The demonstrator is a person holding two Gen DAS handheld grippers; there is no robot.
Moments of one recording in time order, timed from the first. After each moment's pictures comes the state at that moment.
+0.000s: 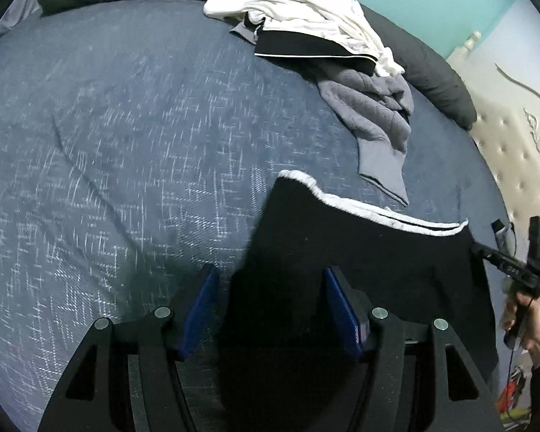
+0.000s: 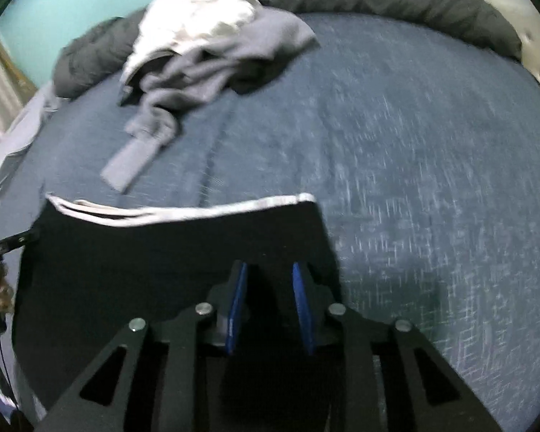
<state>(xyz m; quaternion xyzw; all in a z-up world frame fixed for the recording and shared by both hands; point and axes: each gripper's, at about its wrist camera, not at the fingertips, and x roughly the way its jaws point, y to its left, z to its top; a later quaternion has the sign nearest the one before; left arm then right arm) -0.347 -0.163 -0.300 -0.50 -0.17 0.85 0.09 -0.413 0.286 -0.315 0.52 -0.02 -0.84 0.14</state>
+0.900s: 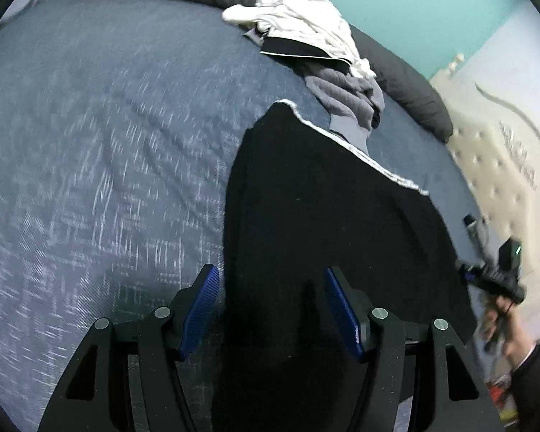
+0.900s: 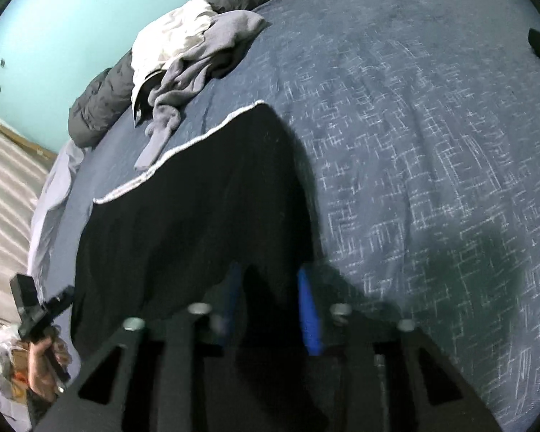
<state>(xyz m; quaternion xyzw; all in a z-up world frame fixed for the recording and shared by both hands) -0.217 -0.170 -0.302 -0.46 -0.23 0.85 0.11 -0.309 0.357 -0.329 0.52 -0.18 -0.82 0.15</state>
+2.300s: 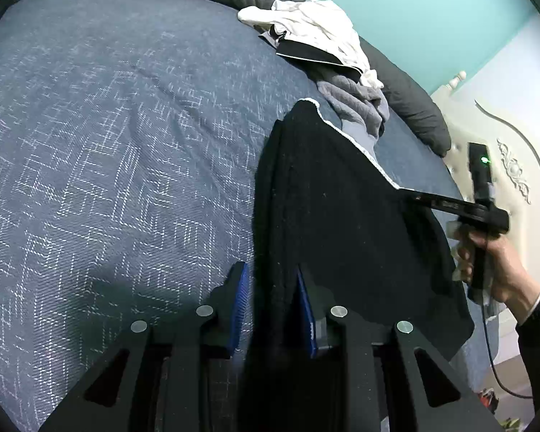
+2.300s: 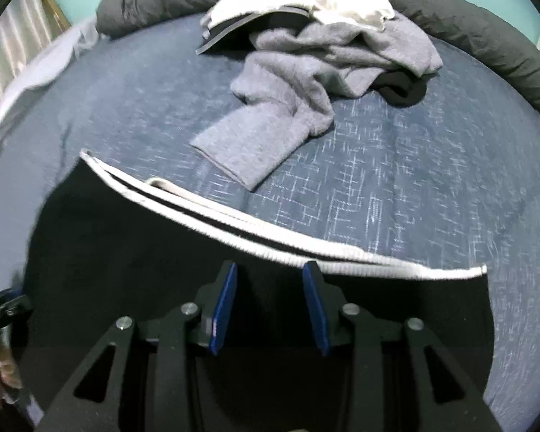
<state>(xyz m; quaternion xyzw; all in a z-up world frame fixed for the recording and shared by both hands) -0.211 -0.182 -0.318 -0.45 -0.25 0.85 0.10 -0.423 0.132 -0.322 0.53 0.09 -0.82 0.20</state>
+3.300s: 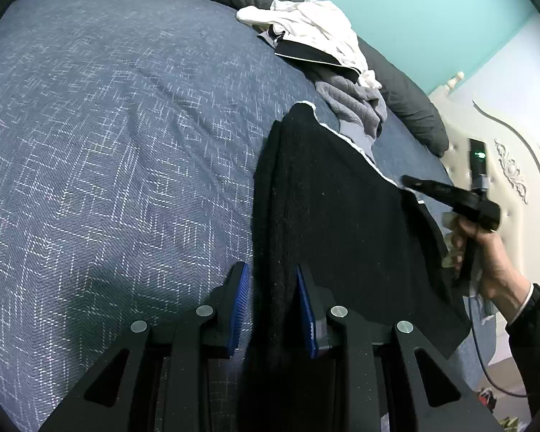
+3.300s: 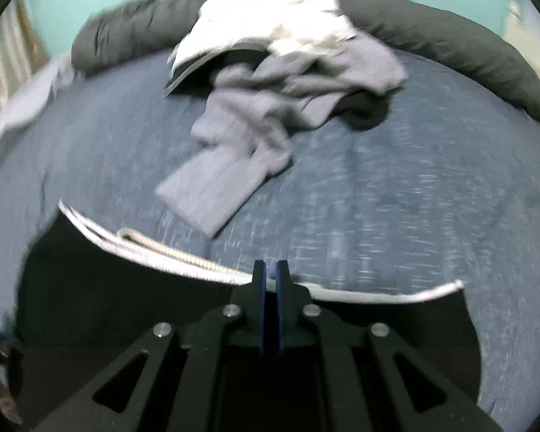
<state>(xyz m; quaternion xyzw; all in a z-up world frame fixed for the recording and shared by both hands) -0.210 -0.183 -0.317 -0.45 -0.26 0.85 0.11 -0.430 0.154 -0.299 0.48 0.02 -0.86 0.16</state>
